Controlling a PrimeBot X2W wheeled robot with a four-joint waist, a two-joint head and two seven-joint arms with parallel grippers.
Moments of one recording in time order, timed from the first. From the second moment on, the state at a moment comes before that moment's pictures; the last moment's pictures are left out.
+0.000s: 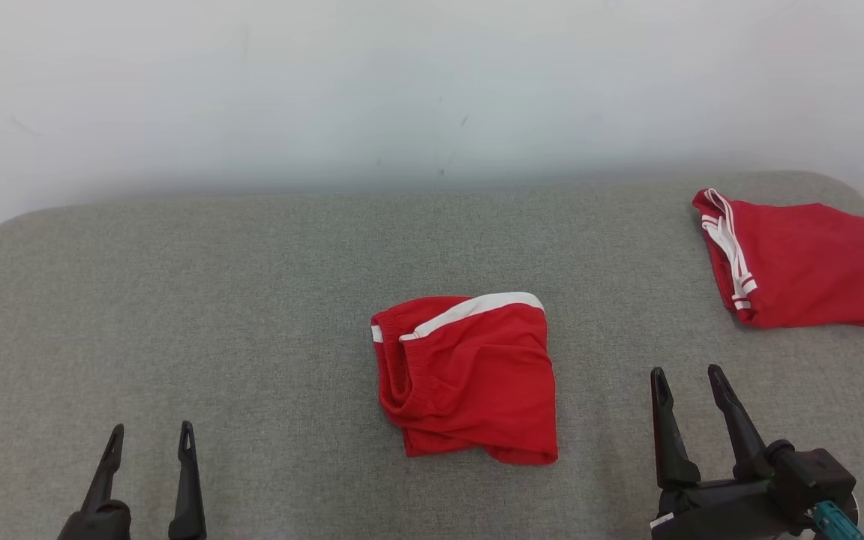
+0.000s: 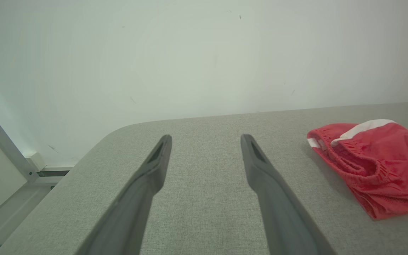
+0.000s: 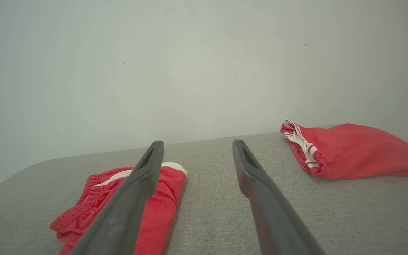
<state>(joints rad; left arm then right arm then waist) 0.04 0.23 -0.09 0.06 -0.18 0.10 -0.19 -0.02 -0.05 -0.01 0.10 0.17 0.13 -0.24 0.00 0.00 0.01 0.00</state>
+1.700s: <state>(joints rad) 0.01 0.23 -0.12 0.06 -0.21 0.13 -0.21 -0.17 -0.07 0.04 0.19 0.17 0.13 -0.20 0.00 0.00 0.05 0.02</state>
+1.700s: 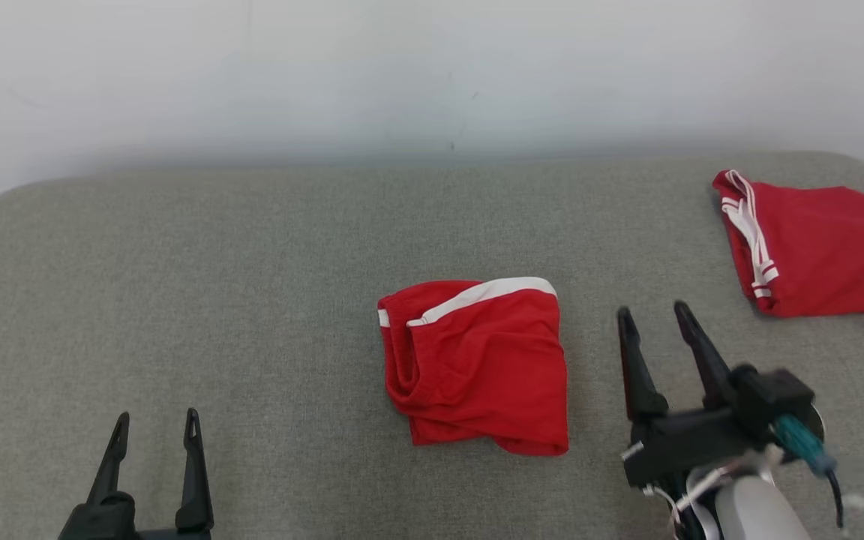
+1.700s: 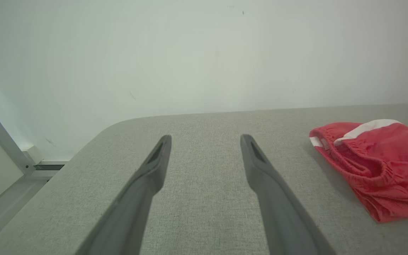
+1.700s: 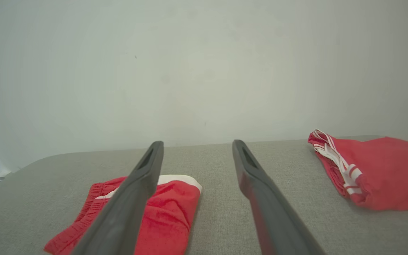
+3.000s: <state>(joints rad) -0.16 0.19 -0.18 0.15 -0.21 0.09 -0.26 -0.72 -0.20 0.25 0.98 0.26 0.13 -0.19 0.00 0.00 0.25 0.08</state>
